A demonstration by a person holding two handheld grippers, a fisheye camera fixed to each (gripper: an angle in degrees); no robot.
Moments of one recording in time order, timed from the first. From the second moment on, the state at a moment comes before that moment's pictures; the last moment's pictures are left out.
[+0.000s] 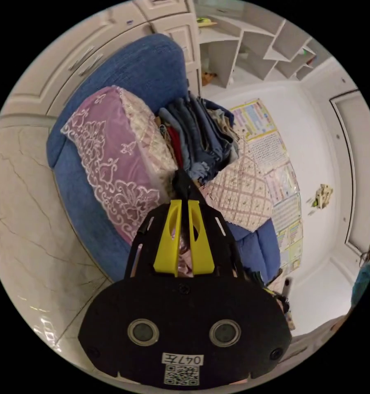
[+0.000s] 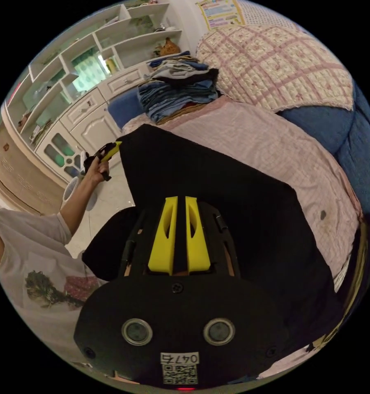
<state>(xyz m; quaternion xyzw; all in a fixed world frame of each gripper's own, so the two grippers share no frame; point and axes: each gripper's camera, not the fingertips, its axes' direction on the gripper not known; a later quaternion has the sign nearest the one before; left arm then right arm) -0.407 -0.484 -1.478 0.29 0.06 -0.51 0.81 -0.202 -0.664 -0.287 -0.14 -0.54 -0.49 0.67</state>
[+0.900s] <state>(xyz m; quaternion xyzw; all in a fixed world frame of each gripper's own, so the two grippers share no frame) -0.232 -0.466 -1.424 0.38 0.20 -0.31 0.85 -0.455 -0.558 -0.329 -0.20 -0.55 -0.58 0.57</state>
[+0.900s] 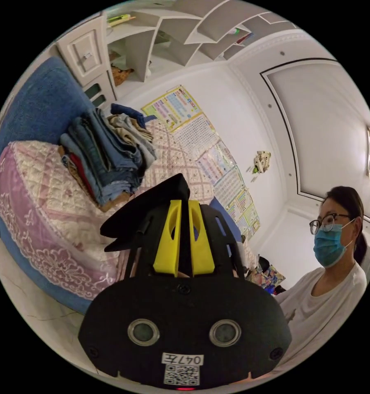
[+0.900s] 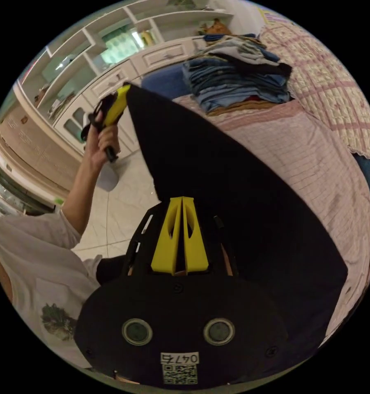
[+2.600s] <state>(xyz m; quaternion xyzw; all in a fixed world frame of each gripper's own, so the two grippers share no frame) 0.068 -0.387 -0.820 -0.03 0.07 0.00 1.00 -0.450 -0.467 0.005 -0.26 -0.57 -0.32 0.71</state>
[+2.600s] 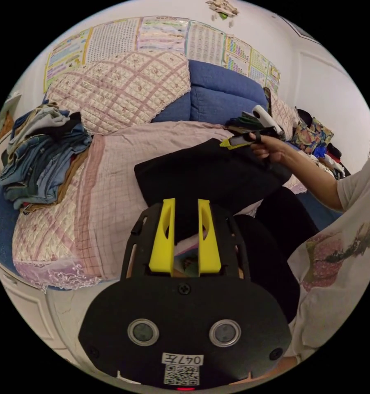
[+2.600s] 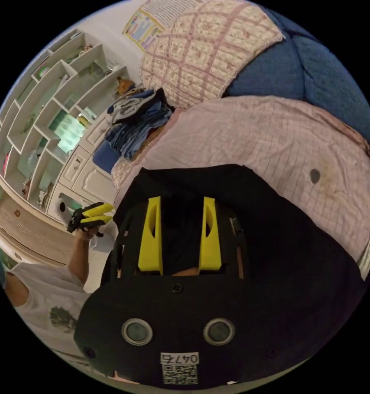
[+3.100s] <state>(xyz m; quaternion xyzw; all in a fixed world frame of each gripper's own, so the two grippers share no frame) 0.032 -0.376 -0.790 -0.02 0.11 0.07 0.99 -0.434 -0.372 0.020 -0.18 -0.54 -0.33 0.75</state>
